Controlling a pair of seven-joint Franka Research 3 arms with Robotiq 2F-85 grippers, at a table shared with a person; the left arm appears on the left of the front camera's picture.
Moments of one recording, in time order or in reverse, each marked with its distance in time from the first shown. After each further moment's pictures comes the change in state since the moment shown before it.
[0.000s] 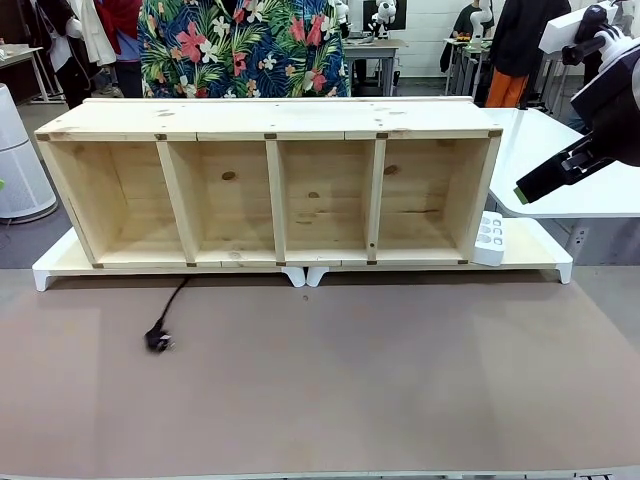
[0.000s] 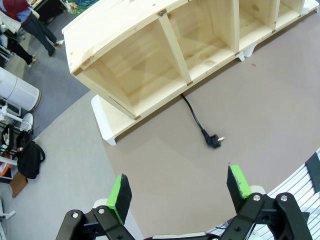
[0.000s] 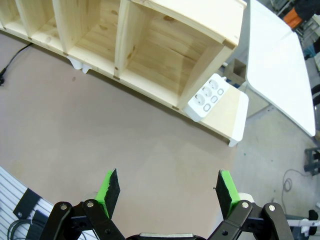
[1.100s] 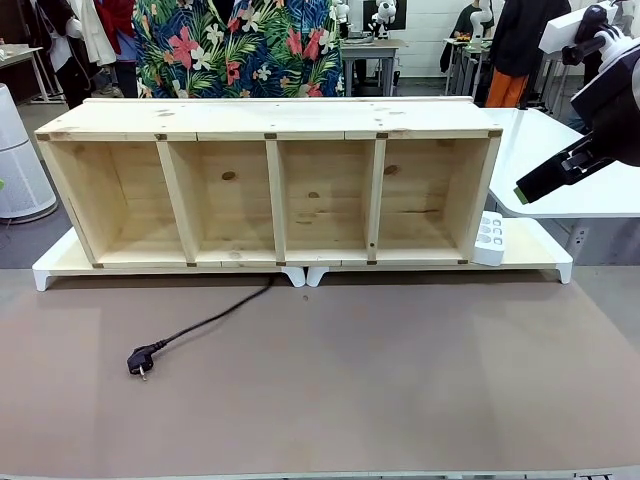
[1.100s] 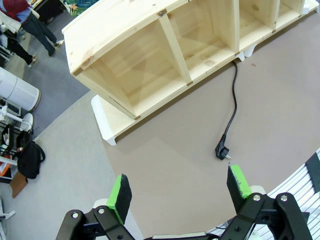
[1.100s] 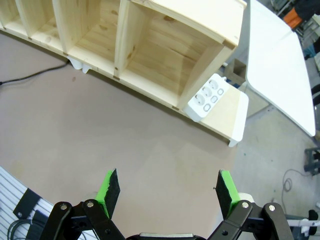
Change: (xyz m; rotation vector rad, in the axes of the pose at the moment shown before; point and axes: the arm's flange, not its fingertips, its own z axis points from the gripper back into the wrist) left arm 0.000 0.000 0.000 0.000 0.000 0.000; right arm 0.000 0.000 0.000 0.000 0.000 0.000
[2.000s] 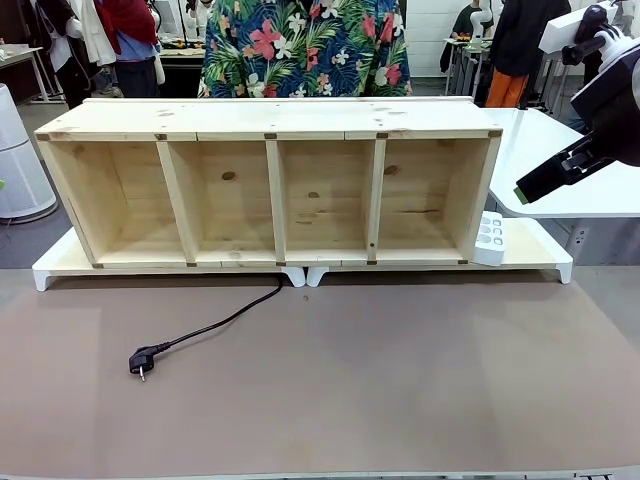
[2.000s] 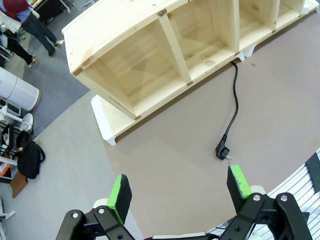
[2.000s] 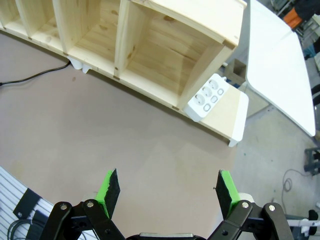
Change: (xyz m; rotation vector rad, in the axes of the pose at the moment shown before) left arm 0.000 0.000 0.000 0.000 0.000 0.000; right arm 0.000 0.000 0.000 0.000 0.000 0.000
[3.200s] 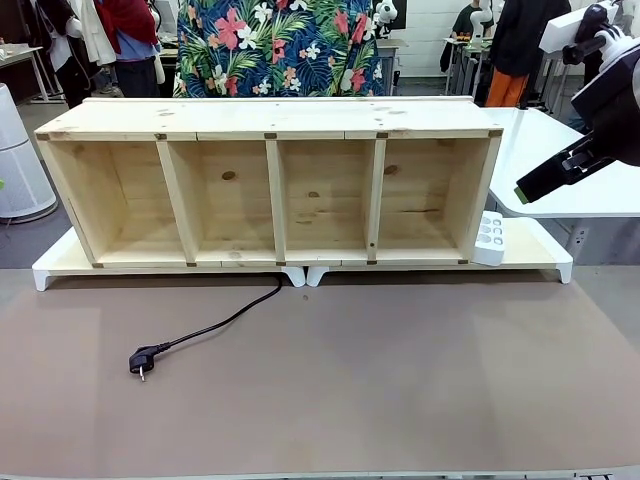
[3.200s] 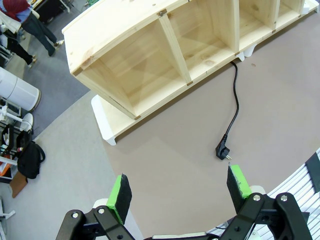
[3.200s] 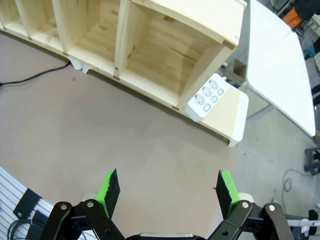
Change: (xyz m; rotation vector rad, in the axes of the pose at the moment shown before) left arm 0.000 0.000 0.000 0.000 0.000 0.000; right arm 0.000 0.000 0.000 0.000 0.000 0.000
